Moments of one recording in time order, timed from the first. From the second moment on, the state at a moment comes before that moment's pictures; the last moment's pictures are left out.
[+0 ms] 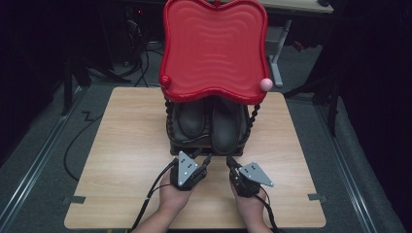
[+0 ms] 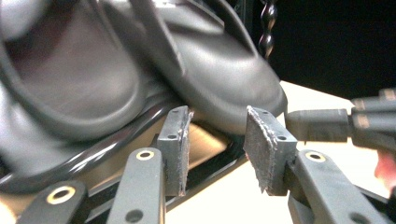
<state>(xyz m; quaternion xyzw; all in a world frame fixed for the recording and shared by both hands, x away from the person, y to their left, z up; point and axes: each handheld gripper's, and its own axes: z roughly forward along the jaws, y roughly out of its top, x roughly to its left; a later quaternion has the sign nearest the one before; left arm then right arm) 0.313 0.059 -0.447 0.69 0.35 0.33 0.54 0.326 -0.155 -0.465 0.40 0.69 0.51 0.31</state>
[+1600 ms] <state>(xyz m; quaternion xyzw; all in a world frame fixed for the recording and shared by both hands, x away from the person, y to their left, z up) 0.300 0.103 -0.472 0.68 0.37 0.36 0.52 0.393 -0.122 -0.443 0.42 0.68 0.51 0.32</state>
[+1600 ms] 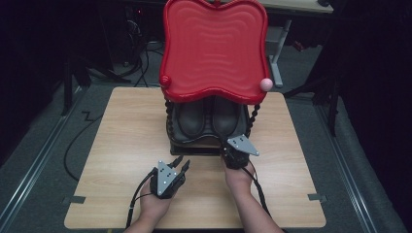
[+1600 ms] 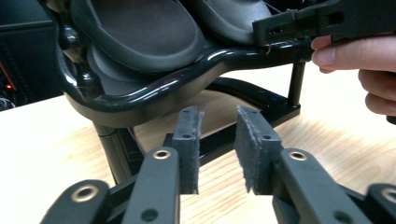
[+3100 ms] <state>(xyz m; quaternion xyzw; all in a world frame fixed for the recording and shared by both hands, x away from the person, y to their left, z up) 0.380 0.076 -0.451 0.64 0.44 0.40 0.48 0.405 -0.155 -0.440 0.42 0.68 0.49 0.35</state>
